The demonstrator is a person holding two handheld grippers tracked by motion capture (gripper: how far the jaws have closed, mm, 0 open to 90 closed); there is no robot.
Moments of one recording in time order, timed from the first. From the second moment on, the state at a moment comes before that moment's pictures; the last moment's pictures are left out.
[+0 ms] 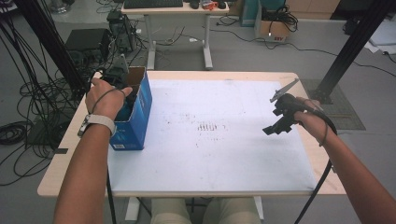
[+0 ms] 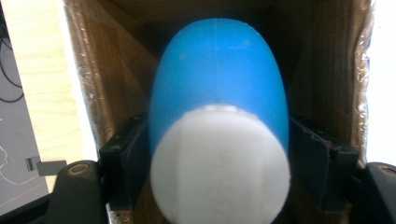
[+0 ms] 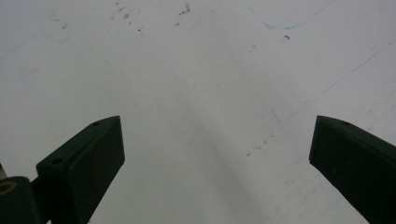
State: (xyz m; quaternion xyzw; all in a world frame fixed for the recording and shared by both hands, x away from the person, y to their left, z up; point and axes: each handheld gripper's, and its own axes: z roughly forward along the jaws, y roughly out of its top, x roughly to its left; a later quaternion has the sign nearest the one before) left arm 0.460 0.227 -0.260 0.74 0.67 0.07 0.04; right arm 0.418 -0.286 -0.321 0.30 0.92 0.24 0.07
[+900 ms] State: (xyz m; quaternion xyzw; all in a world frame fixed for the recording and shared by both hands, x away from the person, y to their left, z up) left arm 0.435 0.203 -0.161 0.79 0.59 0.13 0.12; right arm 0.417 -0.289 -0.305 0.29 0.93 0.22 0.08
